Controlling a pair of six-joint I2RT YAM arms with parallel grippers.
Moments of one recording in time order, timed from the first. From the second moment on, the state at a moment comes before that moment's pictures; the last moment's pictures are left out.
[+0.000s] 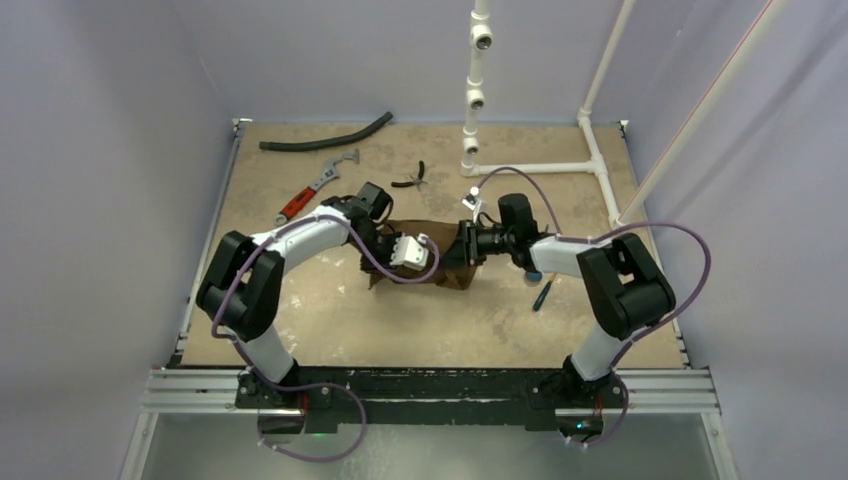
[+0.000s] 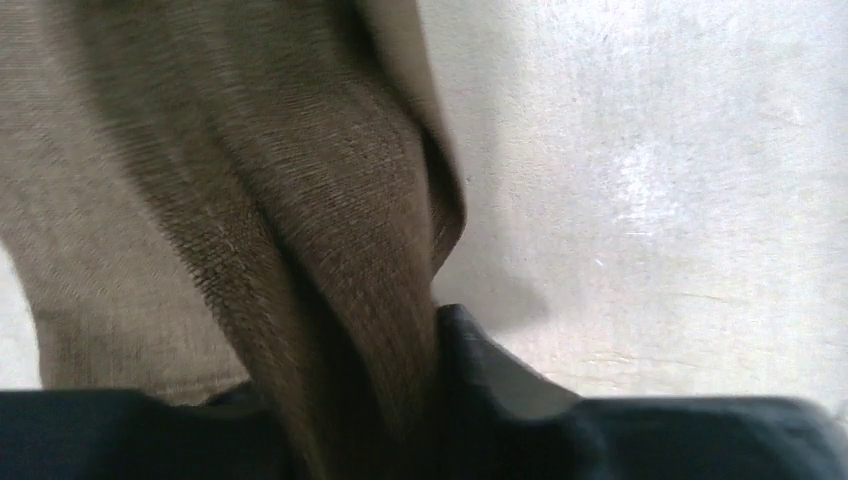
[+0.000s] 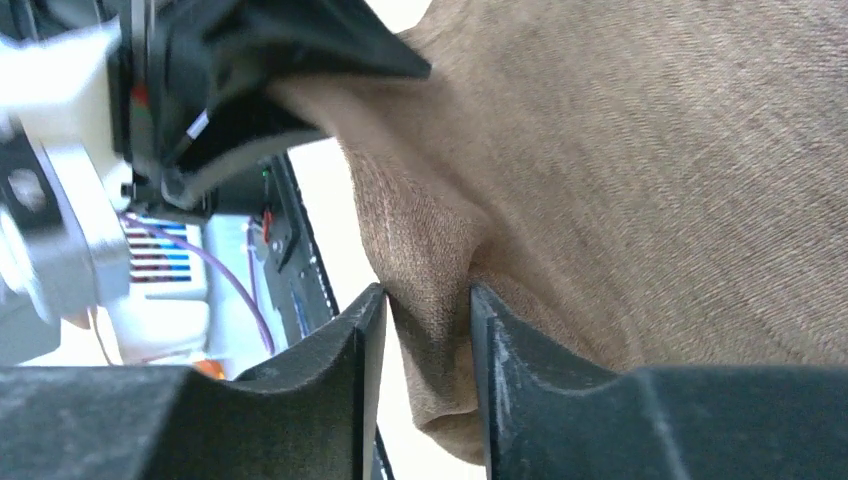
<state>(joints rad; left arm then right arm) -0.52 1.71 1.10 -0.70 0.47 1.20 0.41 1.71 0.76 0.32 -0.93 0.53</state>
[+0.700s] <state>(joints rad) -0.34 1.59 1.16 -1.07 0.64 1.30 0.83 1.36 0.75 0.15 -0.33 0.34</state>
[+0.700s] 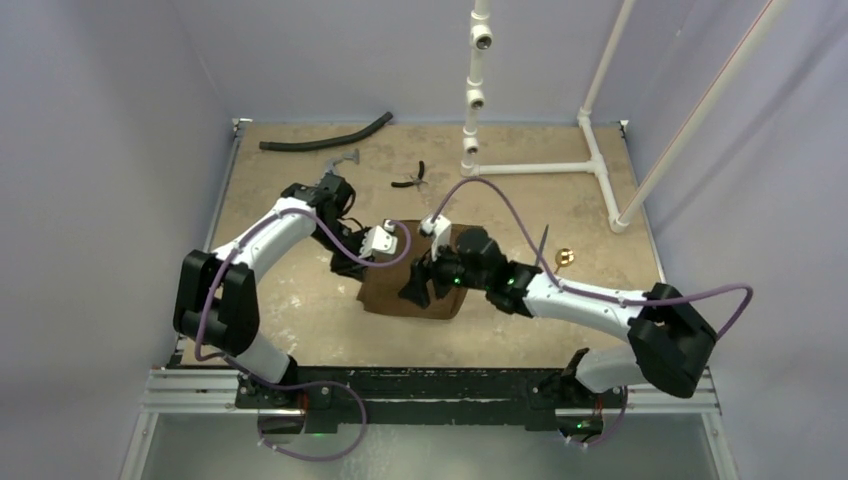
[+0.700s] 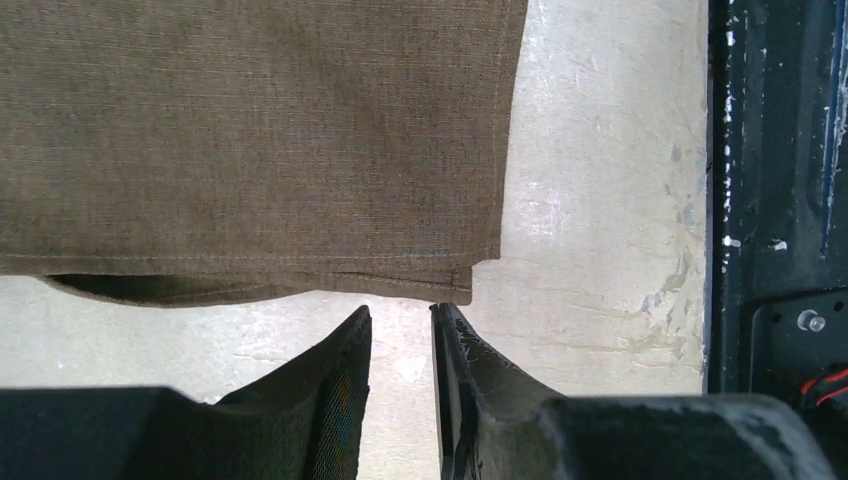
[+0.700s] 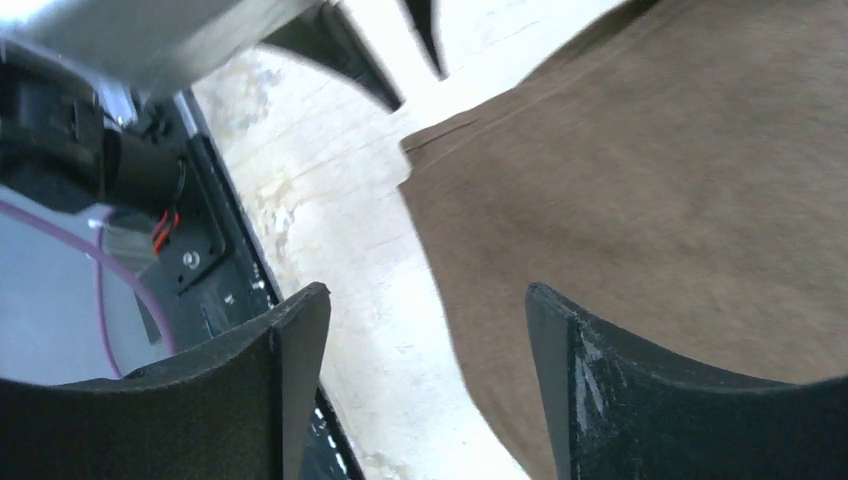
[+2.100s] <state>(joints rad) -0.07 1.50 1.30 -0.81 0.63 0.70 1.09 1.35 0.92 0.06 0.23 0.16</state>
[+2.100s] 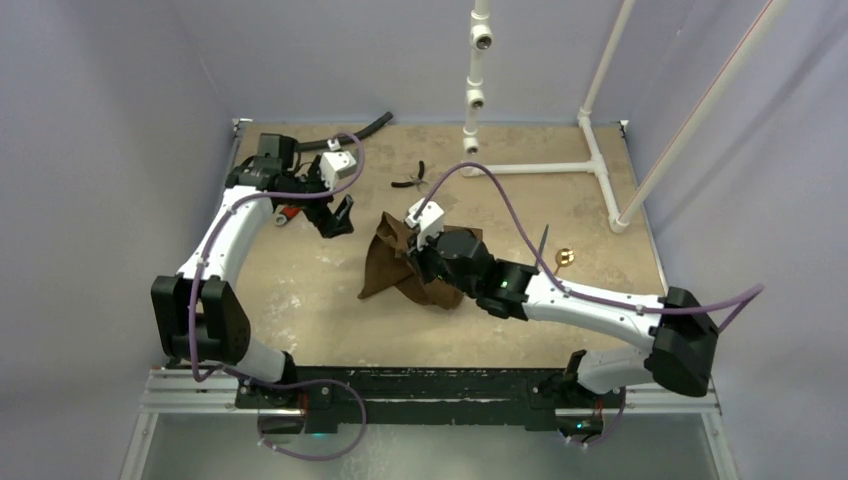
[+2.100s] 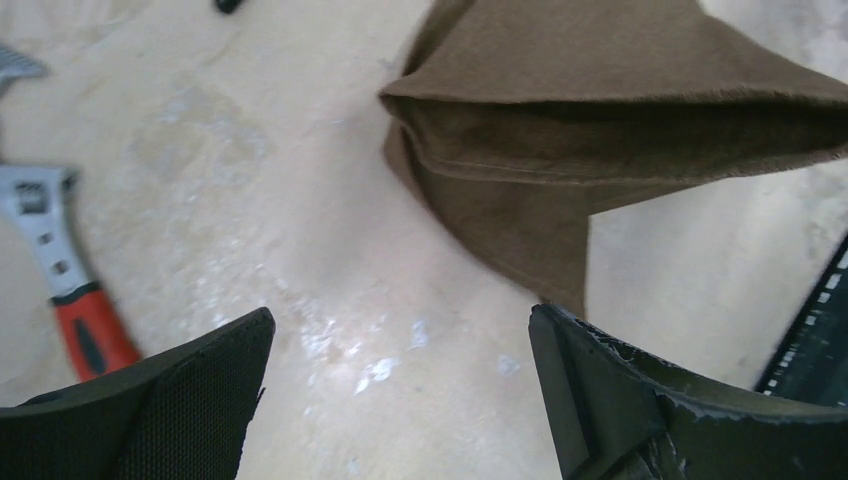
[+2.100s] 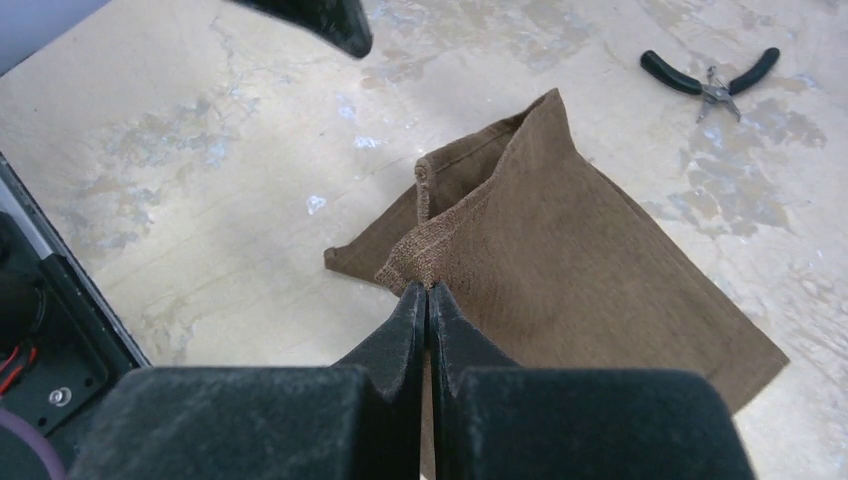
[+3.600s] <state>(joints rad) -0.40 1.51 1.31 -0.92 0.88 0.87 0.91 1.35 0.90 0.04 -0.11 0.24</state>
